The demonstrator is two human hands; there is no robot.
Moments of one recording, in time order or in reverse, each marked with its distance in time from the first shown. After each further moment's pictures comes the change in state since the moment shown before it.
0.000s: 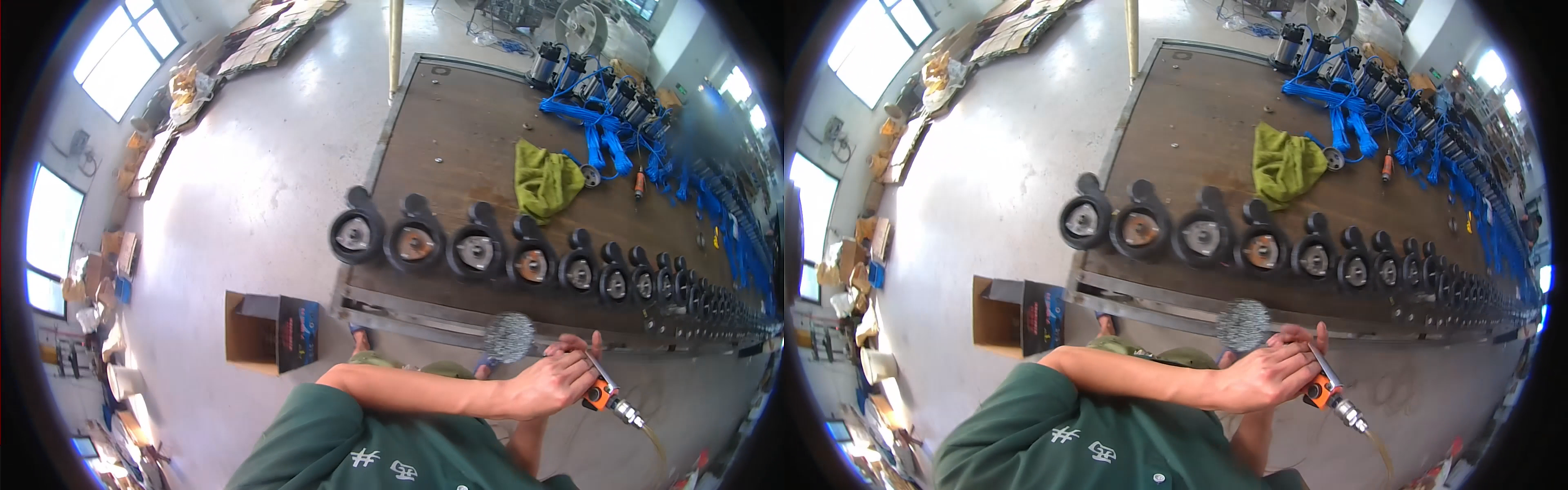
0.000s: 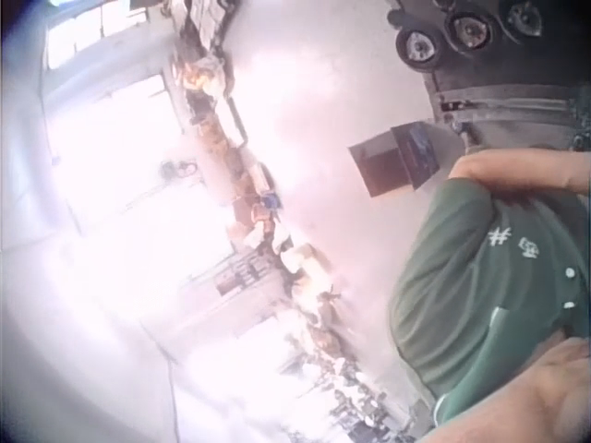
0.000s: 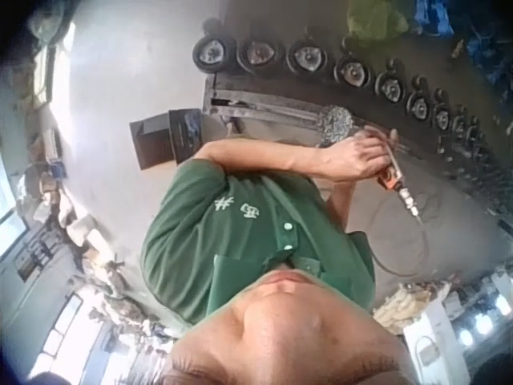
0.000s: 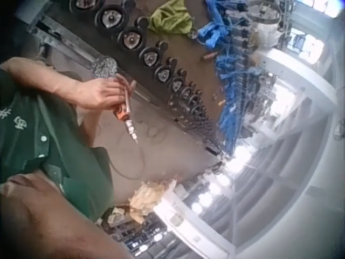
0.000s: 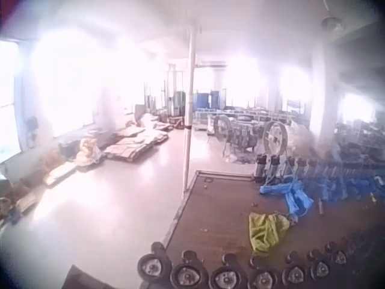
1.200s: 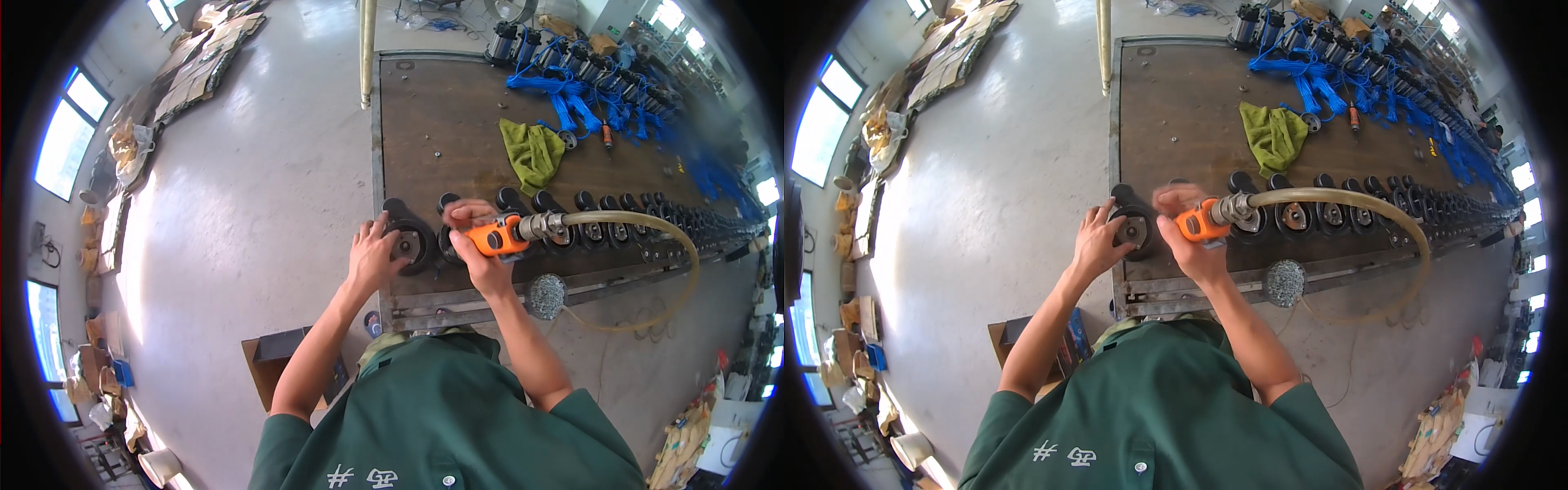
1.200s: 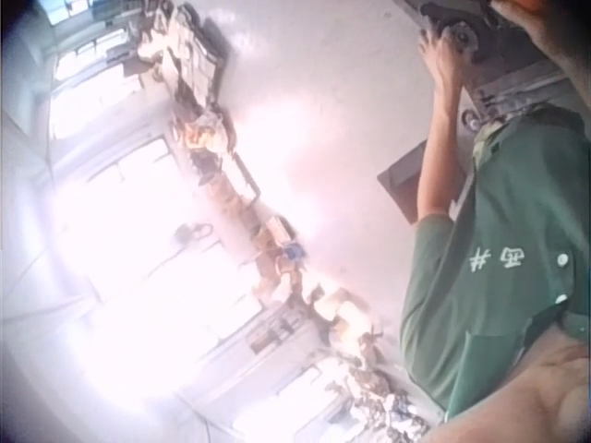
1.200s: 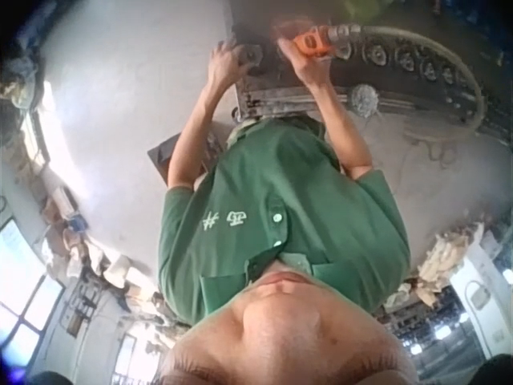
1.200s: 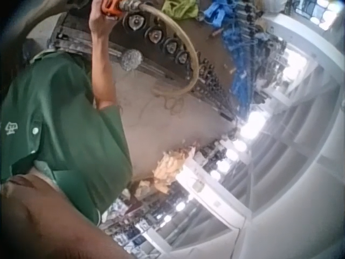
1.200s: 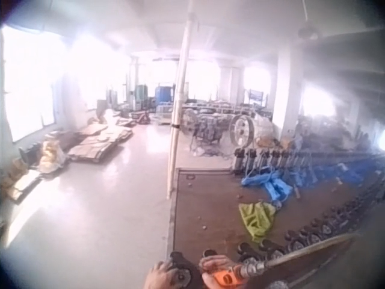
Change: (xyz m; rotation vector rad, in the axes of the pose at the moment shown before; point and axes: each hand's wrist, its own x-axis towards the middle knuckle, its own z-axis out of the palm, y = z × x) left_hand -0.183 -0.310 -0.267 0.317 -0.284 -0.604; right_hand -0.008 0.082 0.338 -0.218 -0.514 0.063
